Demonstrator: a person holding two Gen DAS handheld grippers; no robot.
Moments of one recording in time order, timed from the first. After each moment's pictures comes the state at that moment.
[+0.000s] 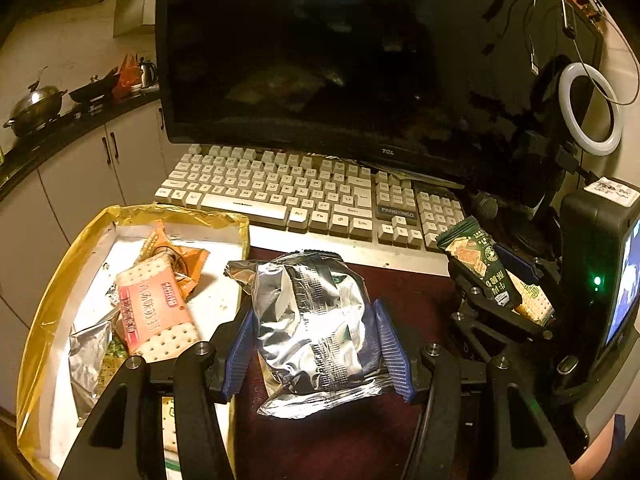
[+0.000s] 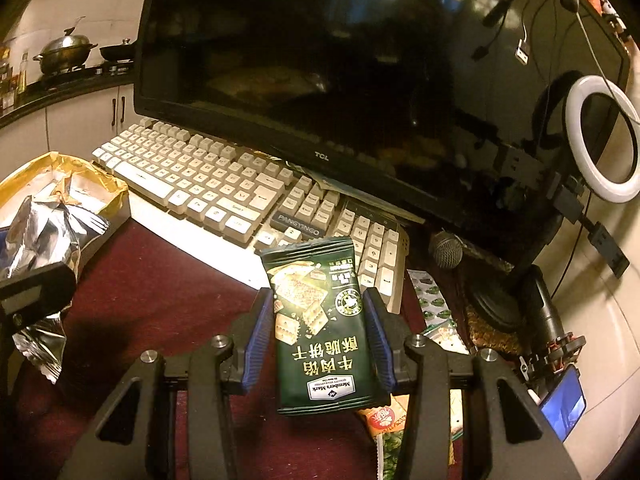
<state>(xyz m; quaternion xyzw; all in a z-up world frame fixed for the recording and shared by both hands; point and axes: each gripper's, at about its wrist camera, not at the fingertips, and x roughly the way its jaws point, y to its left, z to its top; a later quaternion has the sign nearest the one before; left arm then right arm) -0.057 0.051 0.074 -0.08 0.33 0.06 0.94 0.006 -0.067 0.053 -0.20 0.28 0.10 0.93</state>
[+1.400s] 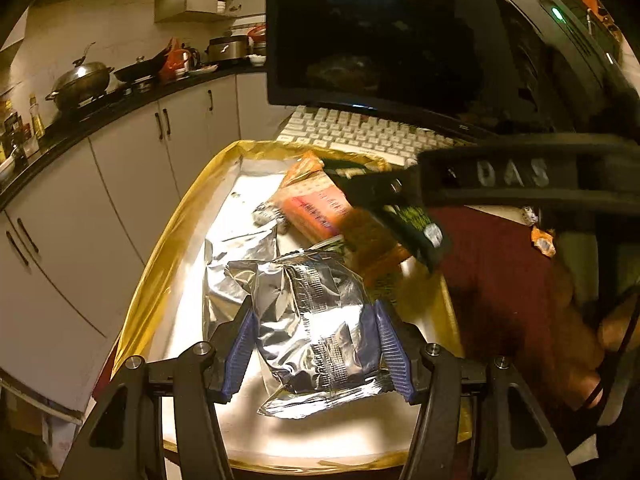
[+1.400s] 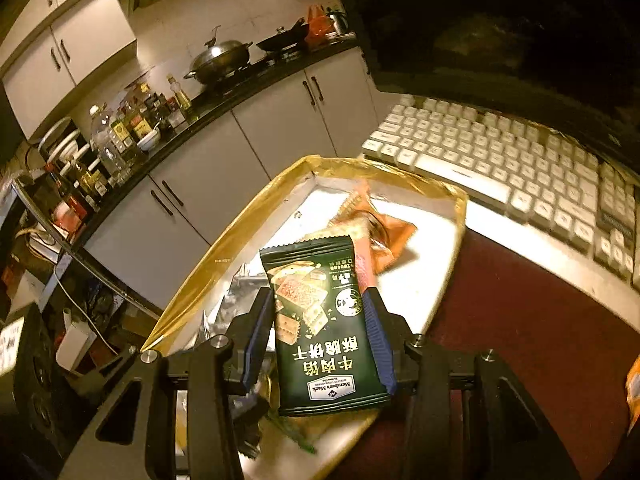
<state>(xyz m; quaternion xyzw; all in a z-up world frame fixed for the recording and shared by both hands) -0.152 0.155 0.037 -0.08 0.35 0.12 0.93 -0.018 0.090 0.068 -0.05 0.42 0.45 0.79</state>
